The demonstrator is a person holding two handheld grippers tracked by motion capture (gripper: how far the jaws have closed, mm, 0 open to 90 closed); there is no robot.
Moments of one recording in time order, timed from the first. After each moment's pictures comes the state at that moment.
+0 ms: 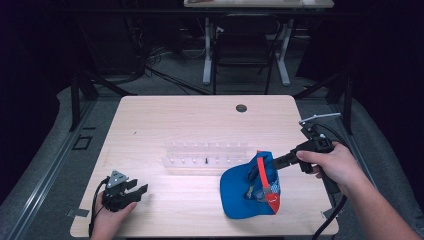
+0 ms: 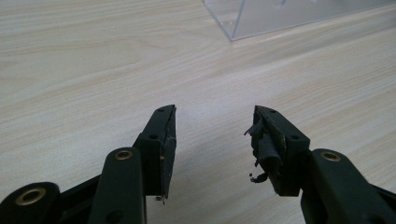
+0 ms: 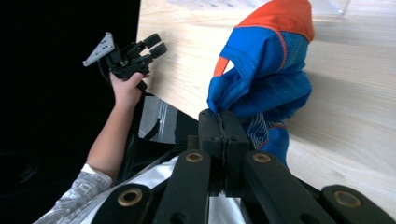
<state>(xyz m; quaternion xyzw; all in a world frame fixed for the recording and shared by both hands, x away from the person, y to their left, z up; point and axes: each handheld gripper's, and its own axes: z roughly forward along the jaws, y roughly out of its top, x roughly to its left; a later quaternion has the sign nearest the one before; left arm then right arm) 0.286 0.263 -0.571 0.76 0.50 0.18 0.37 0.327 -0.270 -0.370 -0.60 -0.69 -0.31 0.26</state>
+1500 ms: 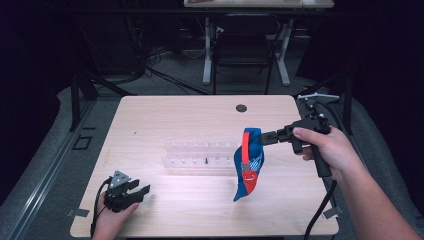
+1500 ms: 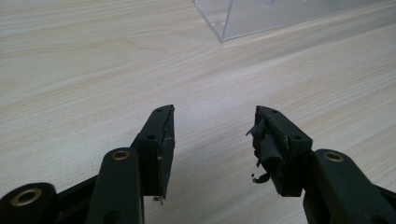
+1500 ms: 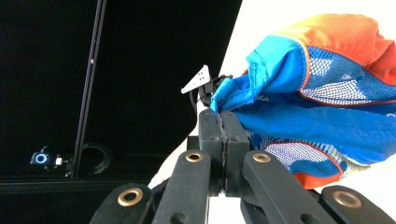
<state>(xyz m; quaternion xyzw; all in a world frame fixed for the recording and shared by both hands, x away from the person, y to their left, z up) 0.286 0.257 -0.571 0.76 0.49 0.18 0.38 0.338 -0.247 -0.325 -0.52 -0.65 -0.45 0.31</state>
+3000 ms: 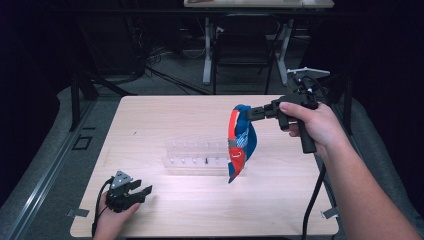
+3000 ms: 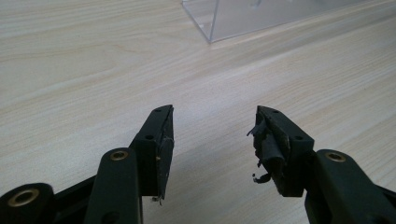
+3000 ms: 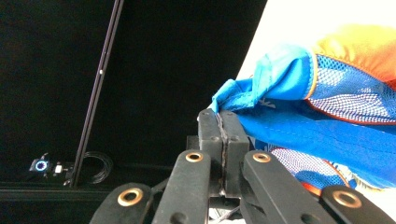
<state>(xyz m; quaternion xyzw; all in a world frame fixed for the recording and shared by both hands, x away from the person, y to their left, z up) 0.285 0.253 -0.570 0.77 0.48 0.17 0.38 0.367 -0.218 -0.286 -0.51 -0.66 -0.48 0.29</state>
